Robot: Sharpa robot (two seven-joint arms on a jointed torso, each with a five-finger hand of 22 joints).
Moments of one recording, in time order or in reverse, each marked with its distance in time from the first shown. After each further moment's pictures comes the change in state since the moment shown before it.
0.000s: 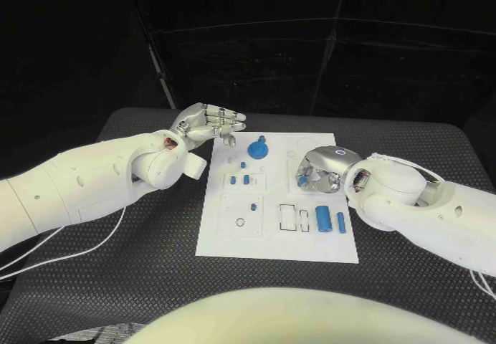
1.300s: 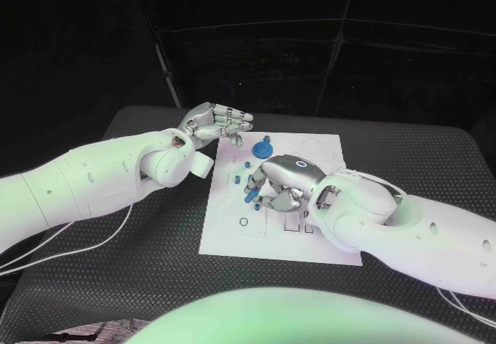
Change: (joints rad) left arm 0.000 0.013 0.000 -0.007 0.000 0.001 -0.001; left_hand 0.000 0.000 0.007 -0.007 0.000 0.000 0.000 0.000 0.000 0.000 0.000 0.008 0.000 0.000 0.000 0.000 -0.002 0.000 0.000 0.000 0.000 -0.001; right arm -0.002 0.124 -0.048 0.130 0.081 -0.135 0.117; right_hand -0.056 -0.071 0.226 -0.104 0.021 0.030 0.012 -0.014 -0.003 0.060 0.011 -0.093 0.006 0.004 -0.004 0.012 0.012 0.000 0.003 -0.003 0.043 0.042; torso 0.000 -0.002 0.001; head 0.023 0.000
